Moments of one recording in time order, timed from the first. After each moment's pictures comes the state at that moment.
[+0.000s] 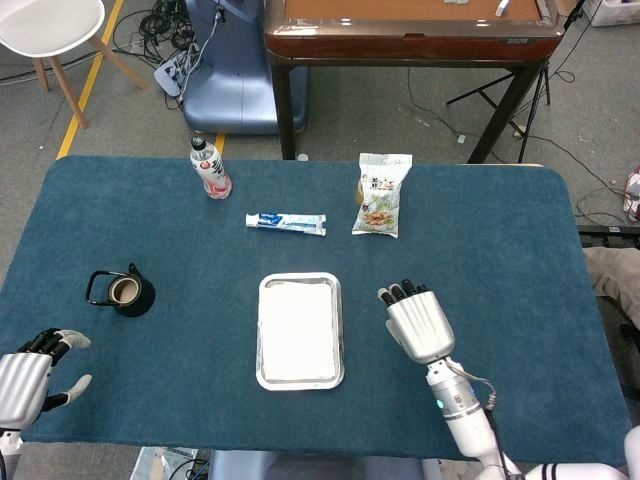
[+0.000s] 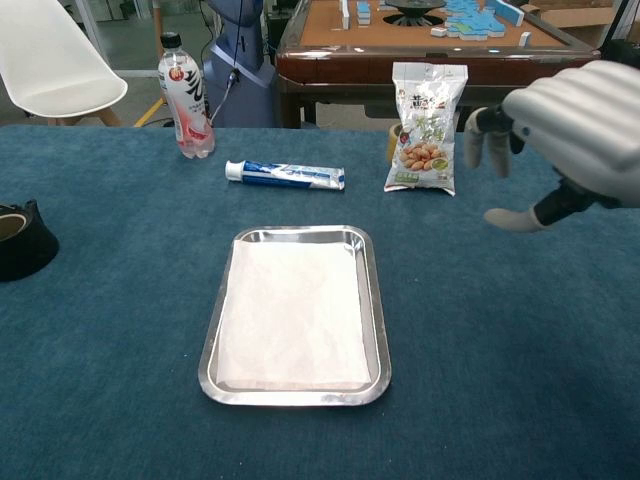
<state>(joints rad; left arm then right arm) -0.06 -1.10 0.01 -1.64 1.62 1.55 0.04 0.51 -1.53 0.02 -1.82 -1.37 1.48 -0.95</state>
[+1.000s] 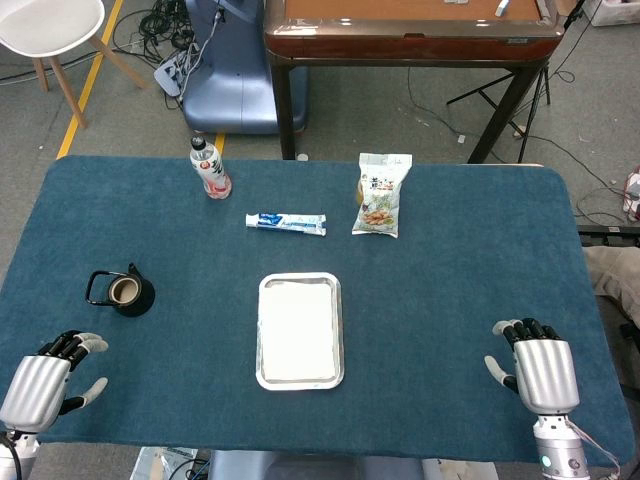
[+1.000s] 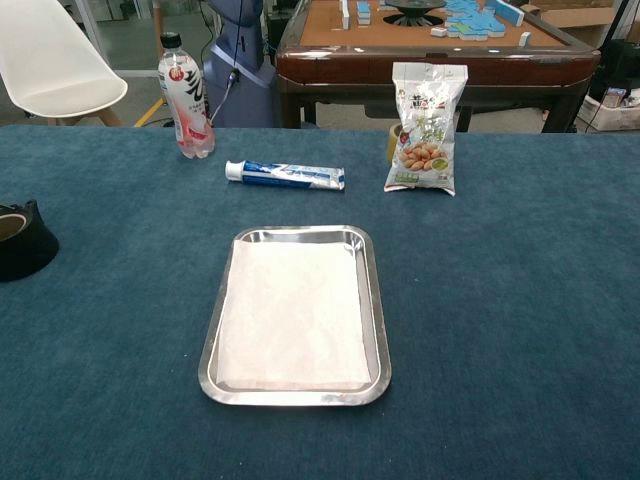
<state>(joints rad) -0.07 -1.16 0.02 -1.59 1.68 1.57 0.04 0.14 -1.32 -0.08 -1.80 -1.50 1.71 -0.55</state>
